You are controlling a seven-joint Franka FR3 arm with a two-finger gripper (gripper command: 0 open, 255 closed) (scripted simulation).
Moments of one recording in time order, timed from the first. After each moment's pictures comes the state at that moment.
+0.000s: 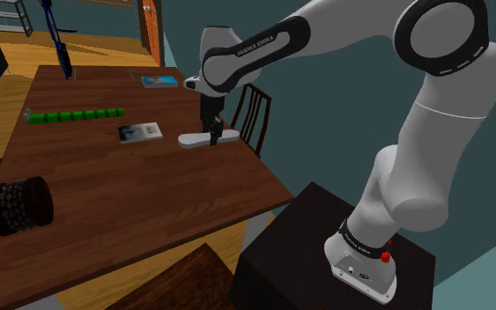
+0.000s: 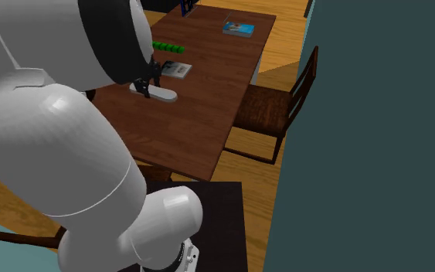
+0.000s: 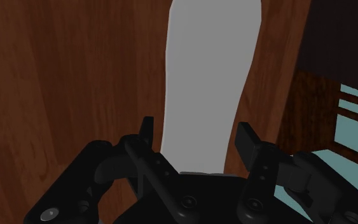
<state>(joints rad) 0.39 0.13 -0.19 -2.06 0.05 2.18 -1.03</state>
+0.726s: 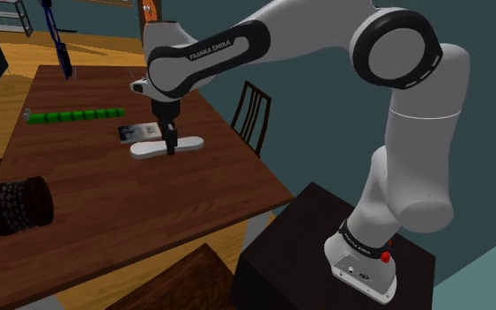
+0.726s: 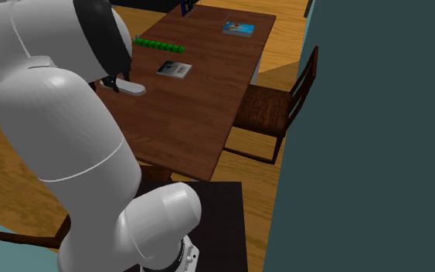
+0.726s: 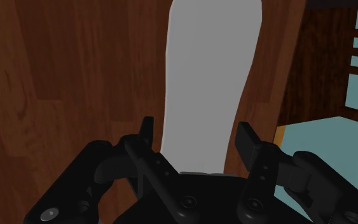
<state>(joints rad) 0.50 0.36 -0.11 -1.74 0.07 2.09 -0.84</state>
